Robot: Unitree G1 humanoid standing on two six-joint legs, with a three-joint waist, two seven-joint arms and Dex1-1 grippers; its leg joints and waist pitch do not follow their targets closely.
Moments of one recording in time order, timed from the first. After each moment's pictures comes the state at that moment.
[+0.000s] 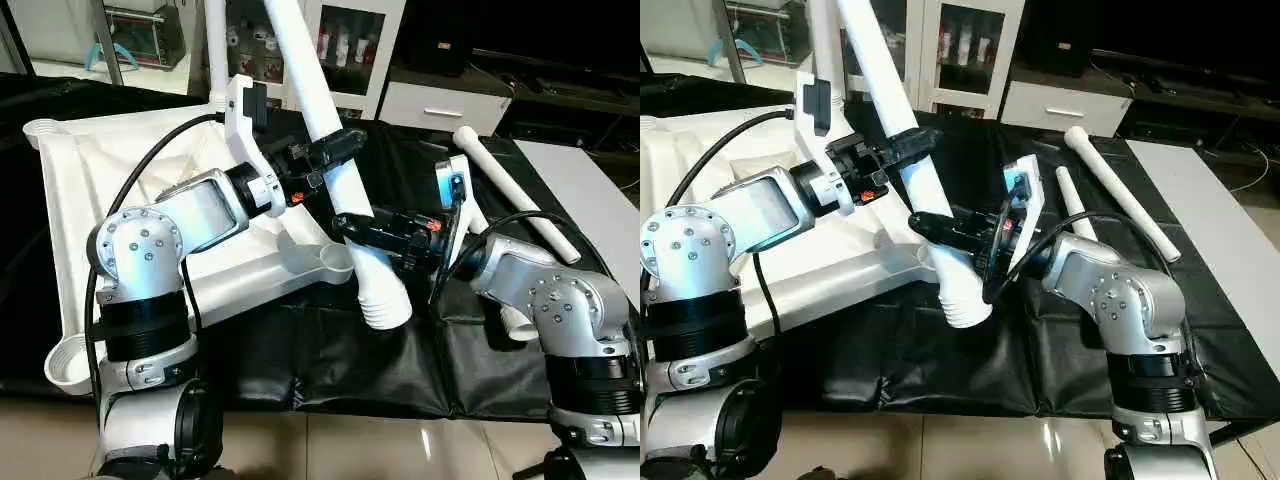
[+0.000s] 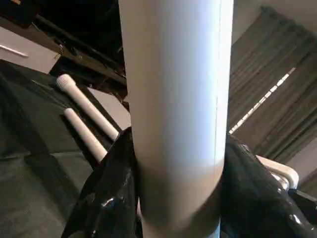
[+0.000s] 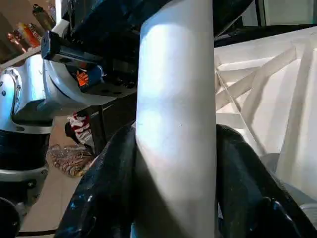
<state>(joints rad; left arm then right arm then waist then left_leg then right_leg) -0.79 0.05 0.34 -0.05 -0.83 1.20 -0.28 -0.53 -0.29 -0.06 -0.03 0.73 0.91 0.79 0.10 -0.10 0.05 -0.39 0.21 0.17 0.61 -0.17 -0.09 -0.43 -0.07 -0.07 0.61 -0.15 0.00</state>
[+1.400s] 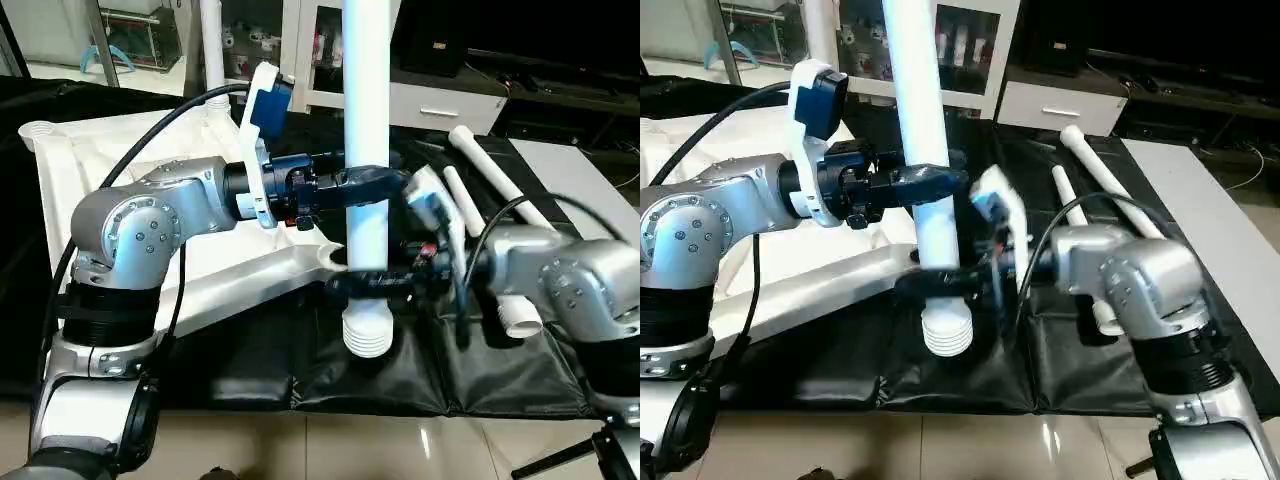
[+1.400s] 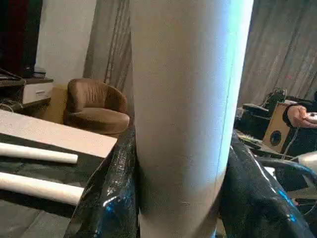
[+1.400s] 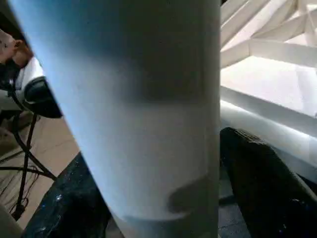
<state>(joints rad) -0.80 0.33 0.02 -0.04 -0.79 0.95 -0.98 -0.62 -0.50 0.18 -0.10 0.71 1.02 1.02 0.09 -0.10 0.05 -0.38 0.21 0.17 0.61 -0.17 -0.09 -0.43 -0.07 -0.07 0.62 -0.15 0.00</state>
